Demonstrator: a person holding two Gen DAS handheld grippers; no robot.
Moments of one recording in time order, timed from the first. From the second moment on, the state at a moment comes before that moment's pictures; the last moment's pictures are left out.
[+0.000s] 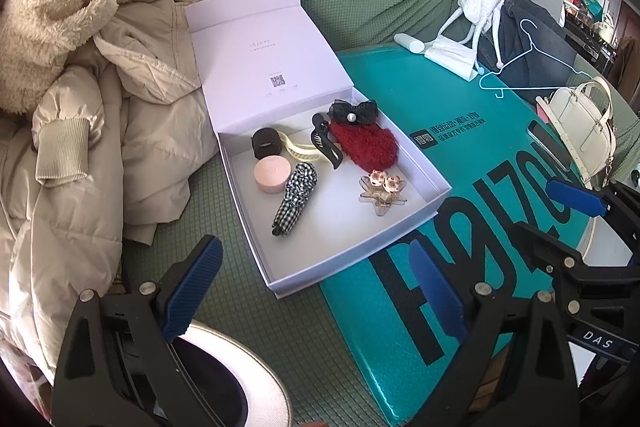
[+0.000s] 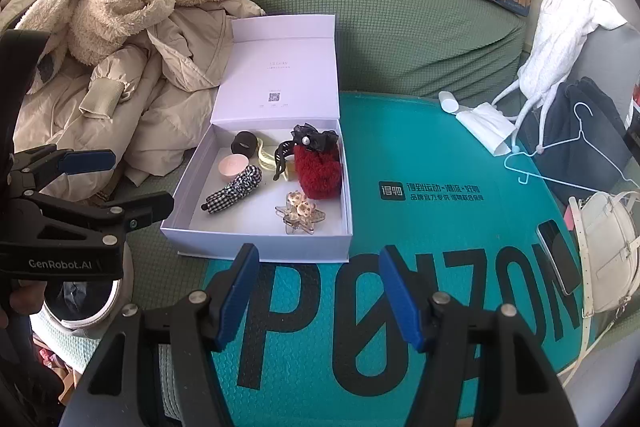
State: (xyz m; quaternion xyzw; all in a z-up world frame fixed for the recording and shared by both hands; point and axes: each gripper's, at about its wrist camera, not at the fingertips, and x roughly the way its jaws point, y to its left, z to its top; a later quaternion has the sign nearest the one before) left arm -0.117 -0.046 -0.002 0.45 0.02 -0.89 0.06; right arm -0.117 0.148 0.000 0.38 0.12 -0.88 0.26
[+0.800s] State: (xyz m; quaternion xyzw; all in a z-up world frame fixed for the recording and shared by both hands) left arm -0.105 -0.051 -0.001 0.46 0.04 -0.89 0.06; right arm -0.113 0.145 0.004 0.38 0.13 -0.87 0.28
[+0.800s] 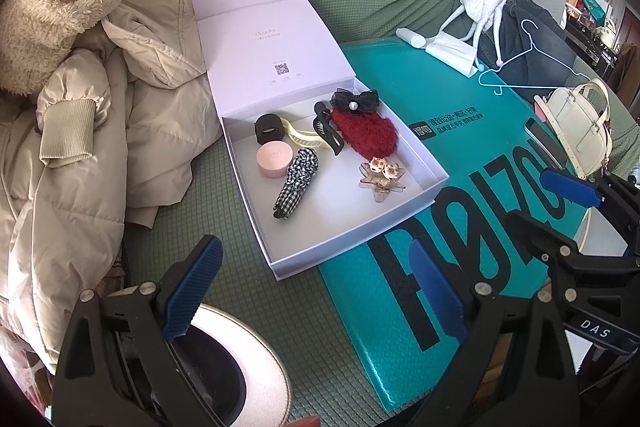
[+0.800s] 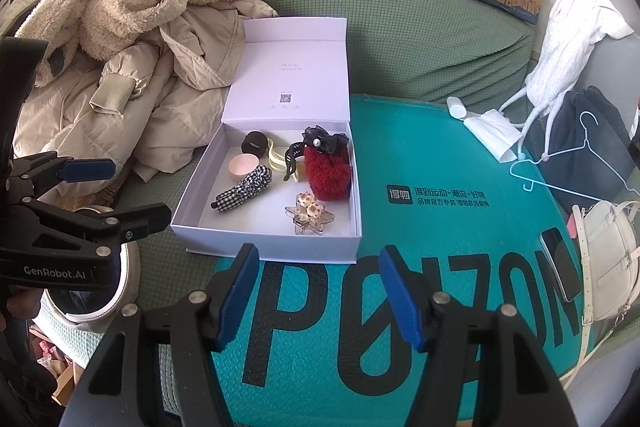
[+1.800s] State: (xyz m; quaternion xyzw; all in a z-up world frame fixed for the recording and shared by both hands) left arm -0.100 -0.044 0.004 0.46 0.02 -0.89 0.06; right arm -0.107 0.147 0.010 0.37 0.14 -0.87 0.28
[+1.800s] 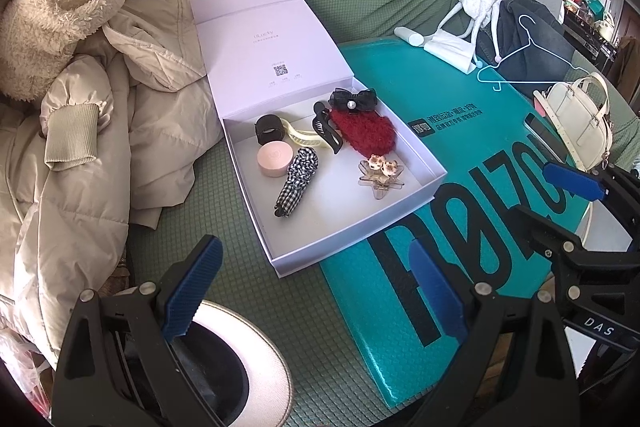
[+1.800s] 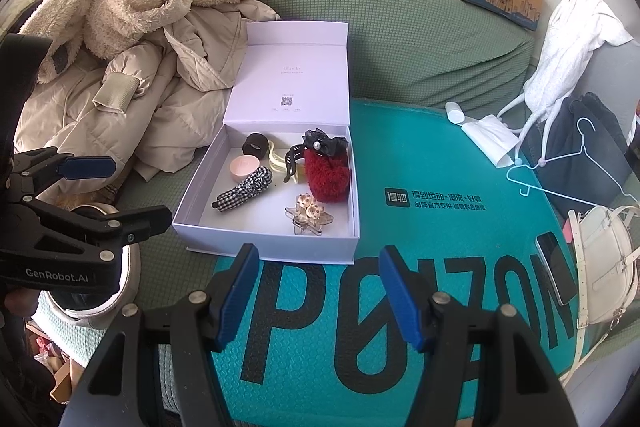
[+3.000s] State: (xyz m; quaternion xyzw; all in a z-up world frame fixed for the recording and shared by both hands) left arm -0.073 -0.027 0.004 0.46 0.02 -0.89 0.05; right arm -0.083 0.164 0.011 0.37 0.13 -0.88 0.27
